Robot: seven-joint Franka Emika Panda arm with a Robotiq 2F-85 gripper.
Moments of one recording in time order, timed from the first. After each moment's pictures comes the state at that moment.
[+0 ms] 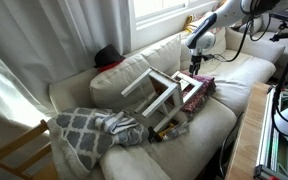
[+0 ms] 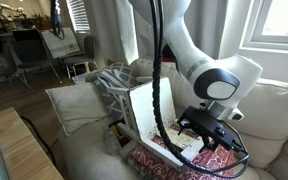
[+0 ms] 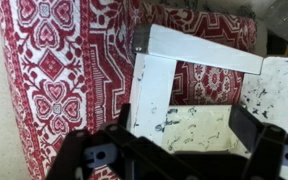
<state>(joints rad) -0.60 1.17 -0.02 -1.38 0.21 2.22 -0.72</state>
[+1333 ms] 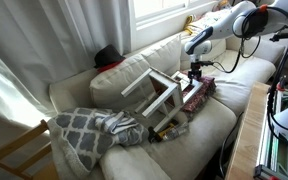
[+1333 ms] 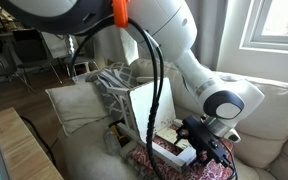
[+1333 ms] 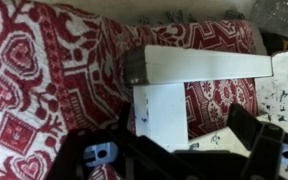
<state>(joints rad) -0.62 1.43 -0.02 -1.03 0.19 1.93 -0.50</state>
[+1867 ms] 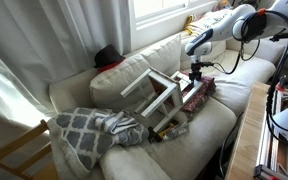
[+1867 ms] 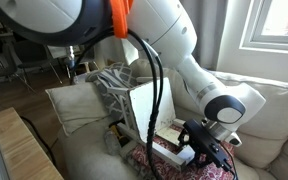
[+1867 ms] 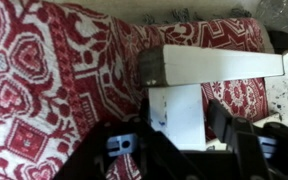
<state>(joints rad) -0.63 1.47 -0.03 -0.98 0.19 1.92 -0.49</state>
